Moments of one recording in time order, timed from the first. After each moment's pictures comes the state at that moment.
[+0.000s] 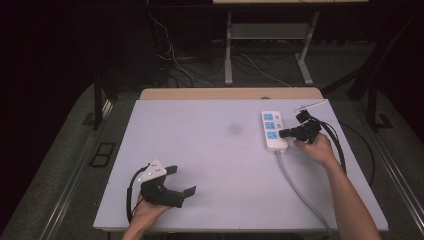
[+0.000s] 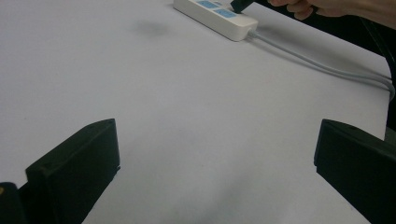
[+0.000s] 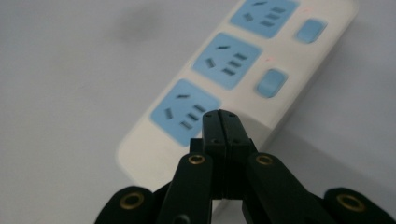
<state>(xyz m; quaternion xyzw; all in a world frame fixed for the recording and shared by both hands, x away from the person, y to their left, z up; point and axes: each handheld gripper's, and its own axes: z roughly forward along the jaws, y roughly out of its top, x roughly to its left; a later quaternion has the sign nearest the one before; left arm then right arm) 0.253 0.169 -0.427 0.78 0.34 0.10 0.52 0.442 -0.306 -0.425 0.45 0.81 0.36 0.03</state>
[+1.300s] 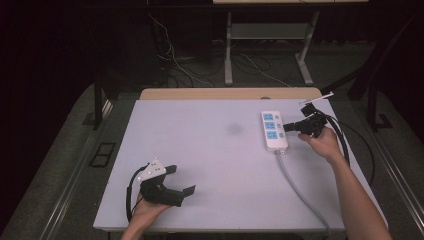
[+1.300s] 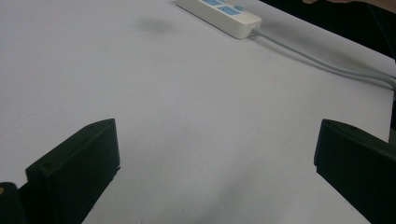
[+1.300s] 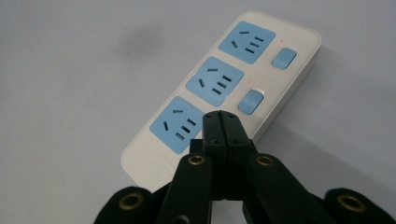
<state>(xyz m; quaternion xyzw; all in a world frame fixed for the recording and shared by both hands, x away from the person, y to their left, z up) 0.256 0.172 -0.428 0.78 0.35 0.10 0.52 0.449 -0.316 -0.402 0.45 0.81 0.37 0.03</state>
